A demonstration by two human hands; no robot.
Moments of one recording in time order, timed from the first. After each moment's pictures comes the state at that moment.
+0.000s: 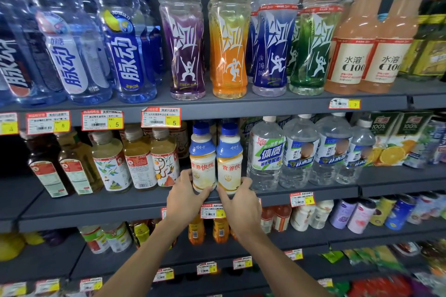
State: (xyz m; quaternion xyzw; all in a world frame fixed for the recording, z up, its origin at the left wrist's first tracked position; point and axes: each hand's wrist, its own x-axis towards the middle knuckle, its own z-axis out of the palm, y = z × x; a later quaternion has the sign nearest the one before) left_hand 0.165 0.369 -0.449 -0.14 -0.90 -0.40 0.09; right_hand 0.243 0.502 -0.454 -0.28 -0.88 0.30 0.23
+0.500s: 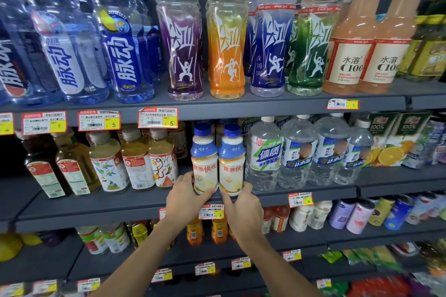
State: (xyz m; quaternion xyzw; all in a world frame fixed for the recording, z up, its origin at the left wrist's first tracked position) left_hand 0.167 0.374 -0.445 -0.16 -0.91 -0.37 0.08; right_hand 0.251 0.507 -0.463 -0.29 -0.88 0.28 0.24
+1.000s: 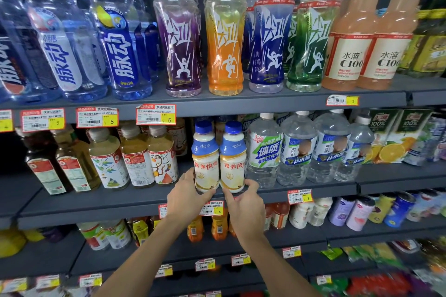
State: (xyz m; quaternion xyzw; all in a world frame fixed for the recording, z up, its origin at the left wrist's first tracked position) left_hand 0.175 0.377 -0.446 -0.17 -0.92 -0.35 0.09; right_hand 0.261 0.511 -0.467 -0.28 -0.84 0.37 0.28
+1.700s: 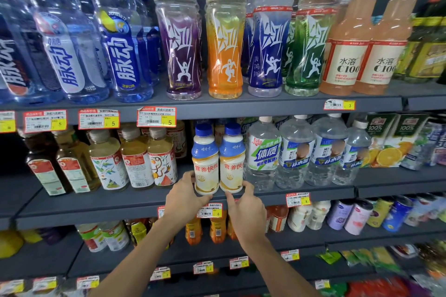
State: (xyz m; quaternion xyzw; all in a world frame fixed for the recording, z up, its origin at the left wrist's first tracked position) left_hand 0.168 0.374 -0.447 -0.16 -0.92 -0.35 0.04; right_hand 0.262 0.517 -0.467 -0.26 -0.88 0.29 0.26
